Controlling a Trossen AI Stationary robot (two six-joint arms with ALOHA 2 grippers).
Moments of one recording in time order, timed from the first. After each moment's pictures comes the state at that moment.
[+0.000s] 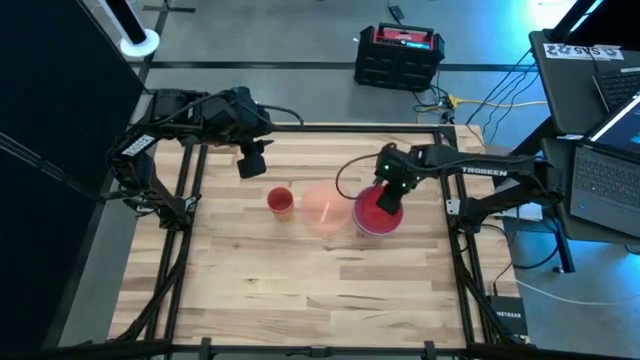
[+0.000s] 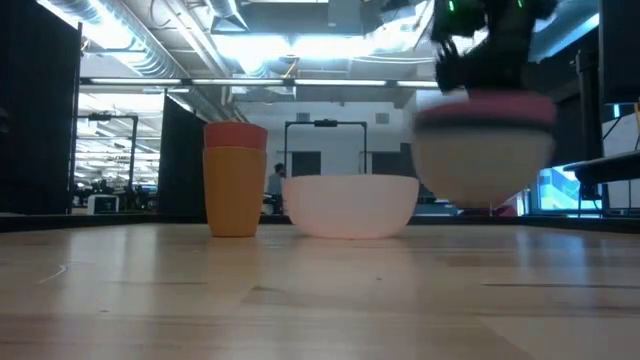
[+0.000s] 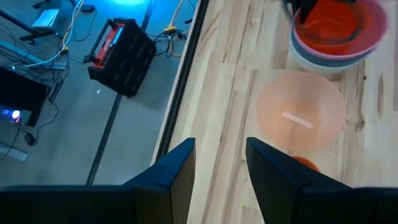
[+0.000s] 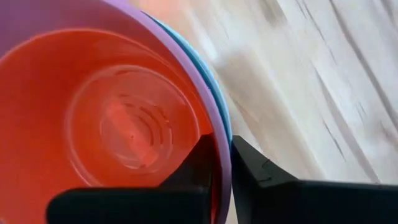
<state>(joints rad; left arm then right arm) 0.11 1.66 2.36 -1.57 -0.40 0.10 -0.29 1.36 0.99 -0.91 -0.09 0.27</state>
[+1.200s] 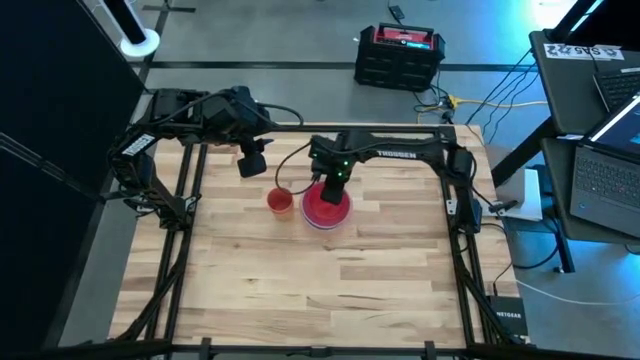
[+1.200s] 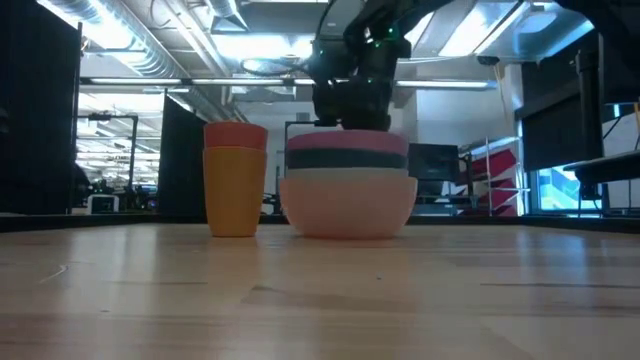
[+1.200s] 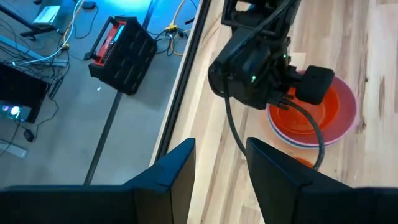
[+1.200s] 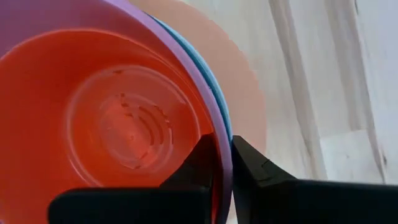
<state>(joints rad) 0.12 1.66 2.36 -1.57 -0.40 0.10 -0.30 2.00 1.69 -1.01 -0.20 0.04</state>
